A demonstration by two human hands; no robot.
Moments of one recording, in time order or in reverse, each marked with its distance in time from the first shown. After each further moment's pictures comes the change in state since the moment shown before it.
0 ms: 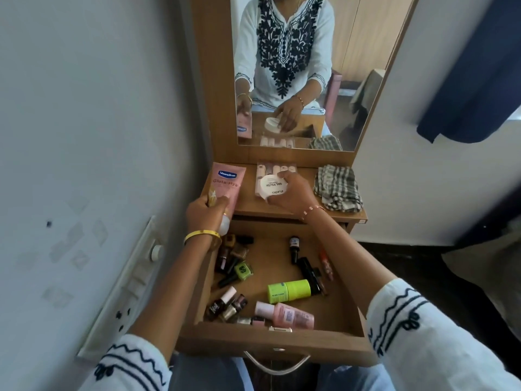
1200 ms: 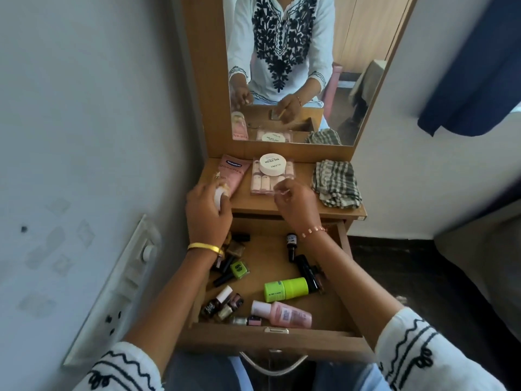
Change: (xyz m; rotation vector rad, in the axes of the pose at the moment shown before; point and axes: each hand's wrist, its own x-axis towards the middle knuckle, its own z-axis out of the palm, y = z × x) left_hand -0.008 -0.015 0.016 0.306 0.205 0.553; right_hand -0.028 0.016 0.019 0.096 0.248 -0.099
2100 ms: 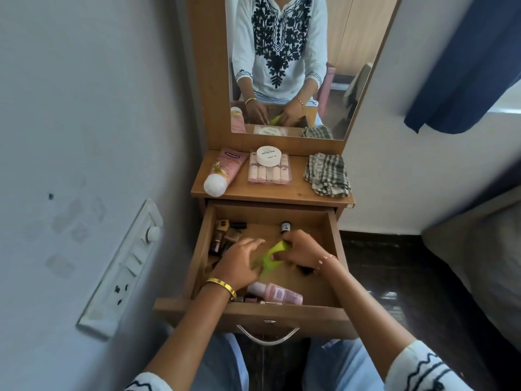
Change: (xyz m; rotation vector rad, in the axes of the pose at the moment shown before) left_hand -0.099 -0.016 0.016 -0.033 -0.762 0.078; right_hand -0.079 0.042 -0.007 -0.049 -0.671 0.195
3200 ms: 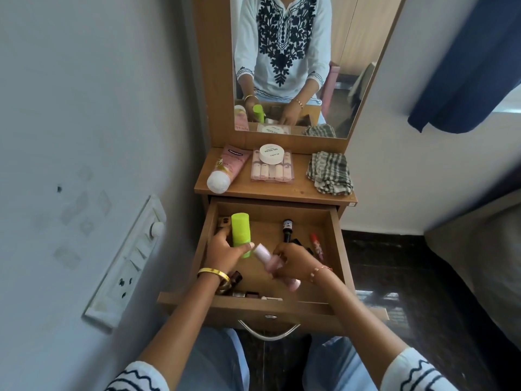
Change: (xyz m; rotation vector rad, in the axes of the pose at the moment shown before) left_hand -0.004 0.006 -0.020 -0.436 0.281 -0.412; right_hand -0.008 0.001 0.026 -0.123 -0.113 0.025
